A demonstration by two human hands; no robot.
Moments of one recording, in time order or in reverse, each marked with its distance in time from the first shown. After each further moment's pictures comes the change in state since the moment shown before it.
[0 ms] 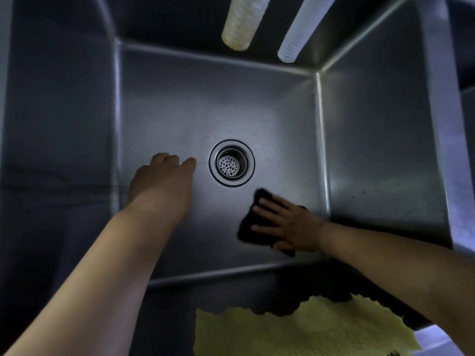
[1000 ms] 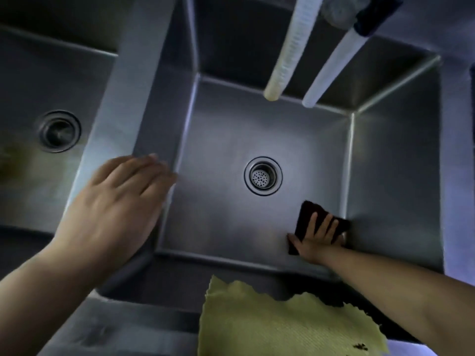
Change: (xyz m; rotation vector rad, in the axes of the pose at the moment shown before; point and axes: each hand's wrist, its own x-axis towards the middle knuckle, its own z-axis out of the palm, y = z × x) left_hand -0.169 -0.053 -0.055 0.151 0.656 0.215; right_hand 0.000 -0.031 -0.006 0.620 -0.485 1.177
